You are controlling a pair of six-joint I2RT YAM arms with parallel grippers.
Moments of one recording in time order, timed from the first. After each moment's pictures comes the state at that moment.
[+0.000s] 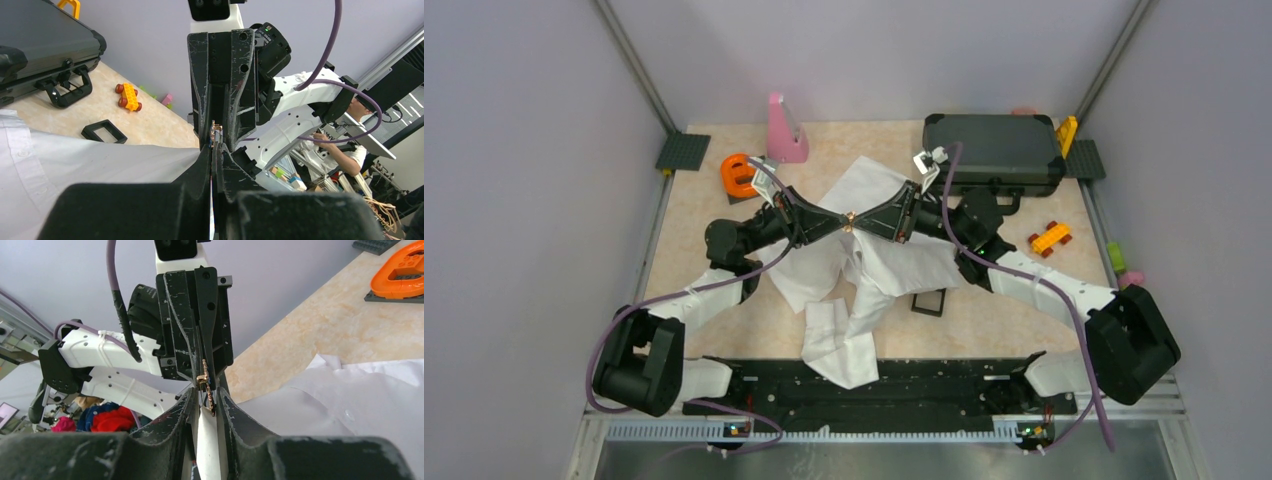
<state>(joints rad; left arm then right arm) -0.32 1.29 0.58 1.27 0.93 -1.15 0.63 1.34 0.79 0.78 -0.67 0.88</state>
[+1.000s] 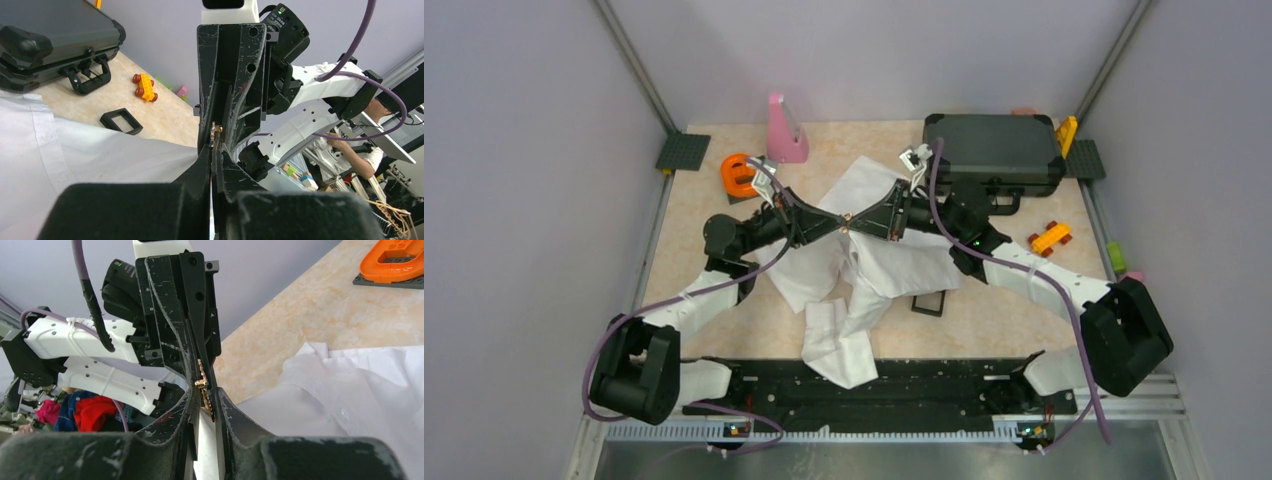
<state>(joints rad) -0.30 1.25 0.58 1.13 0.93 -1.06 0.64 1.38 0.87 0.63 -0.70 0.78</state>
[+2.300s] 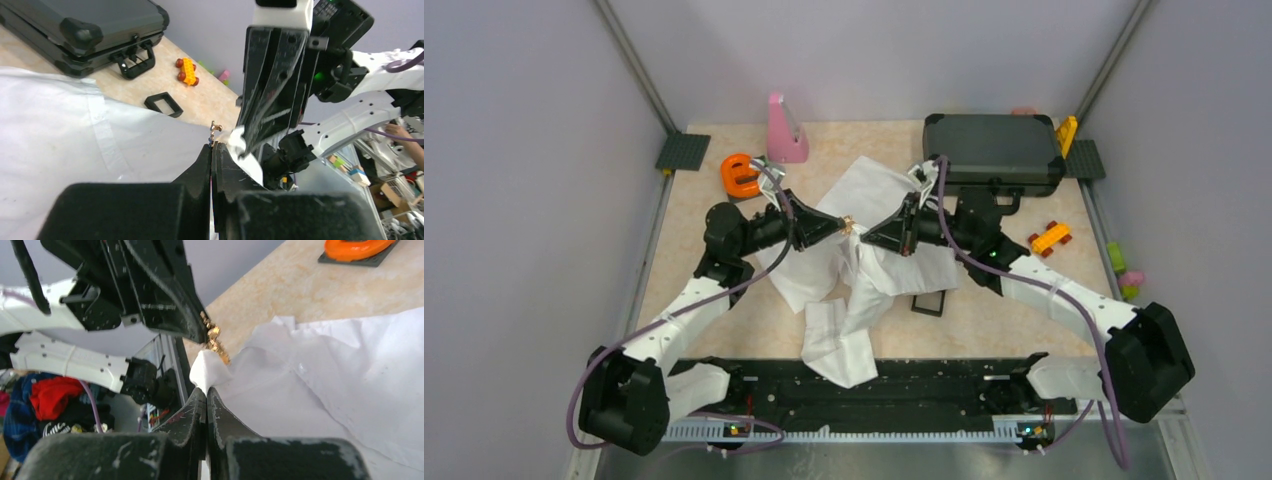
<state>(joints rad) -0.33 1.12 0.64 0.67 0.86 -0.73 0.64 1.24 0.79 0.39 -0.67 0.54</state>
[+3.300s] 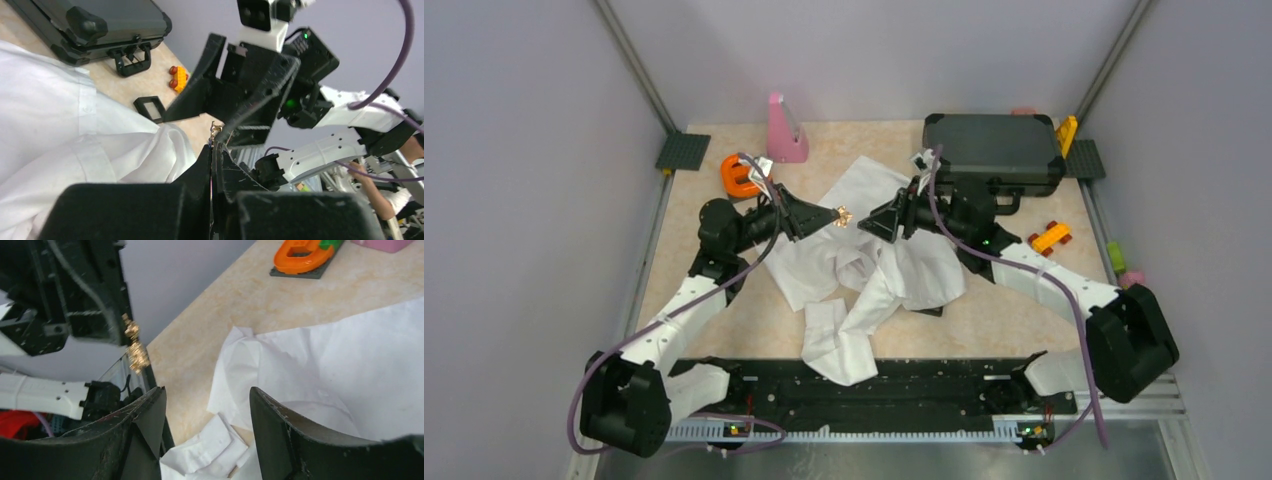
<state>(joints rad) -0.29 1.09 0.67 0.57 0.80 -0.87 0.58 1.38 0.89 0.37 -0.56 0.51</state>
